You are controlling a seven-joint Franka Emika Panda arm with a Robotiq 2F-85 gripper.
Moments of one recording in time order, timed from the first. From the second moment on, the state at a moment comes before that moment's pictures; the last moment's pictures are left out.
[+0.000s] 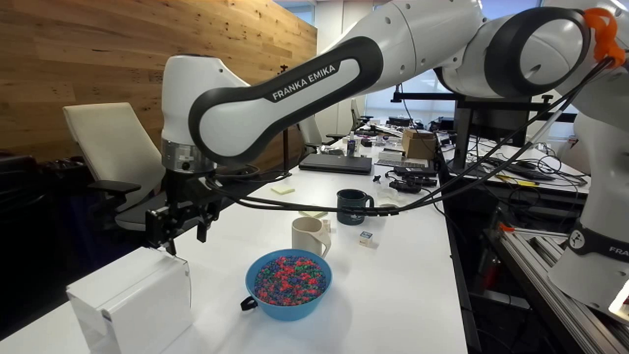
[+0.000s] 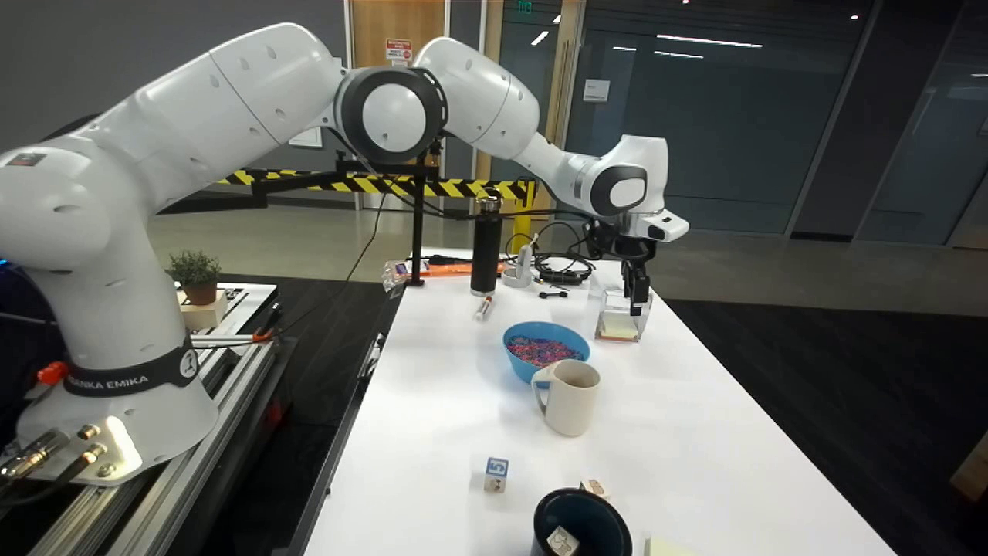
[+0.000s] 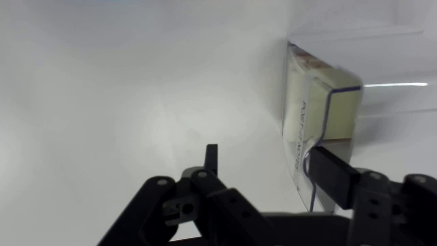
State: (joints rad) arm 0.28 0.99 -0.03 -1.00 -0.02 2.21 0.54
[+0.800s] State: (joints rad) arm 0.28 1.02 -0.05 -0.99 -0.02 2.21 0.53
